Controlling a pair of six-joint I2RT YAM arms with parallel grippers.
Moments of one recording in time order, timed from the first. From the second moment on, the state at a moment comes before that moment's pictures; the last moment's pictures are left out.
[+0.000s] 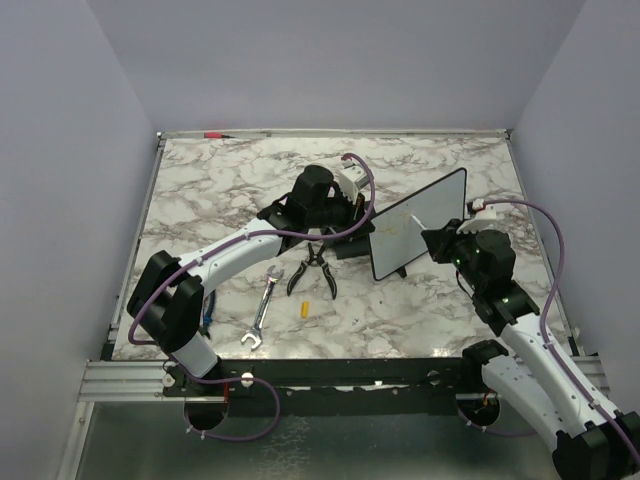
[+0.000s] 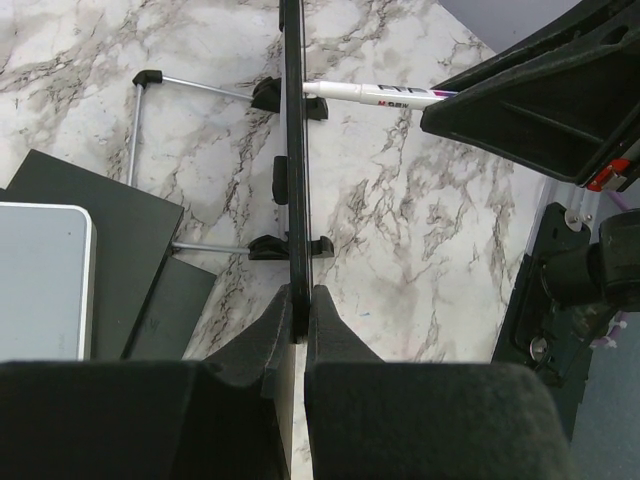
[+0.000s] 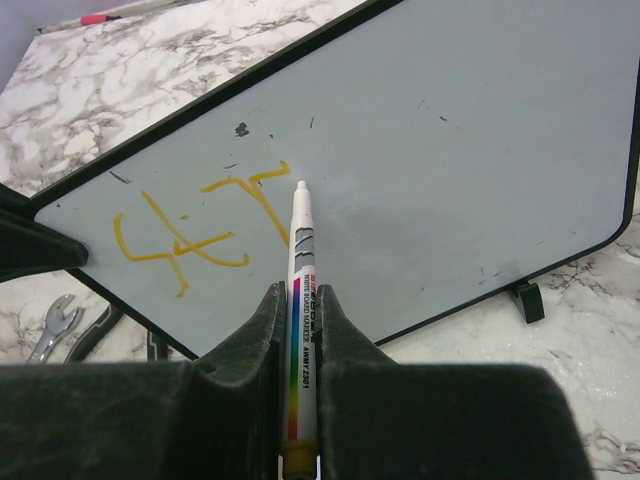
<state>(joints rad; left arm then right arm) -0.73 1.60 1.20 0.00 0.48 -0.20 0.32 0.70 0.50 -0.05 0.01 0.33</state>
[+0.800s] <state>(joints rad) -0.73 1.60 1.20 -0.01 0.48 -0.20 0.32 0.70 0.48 -0.09 0.03 0.33</state>
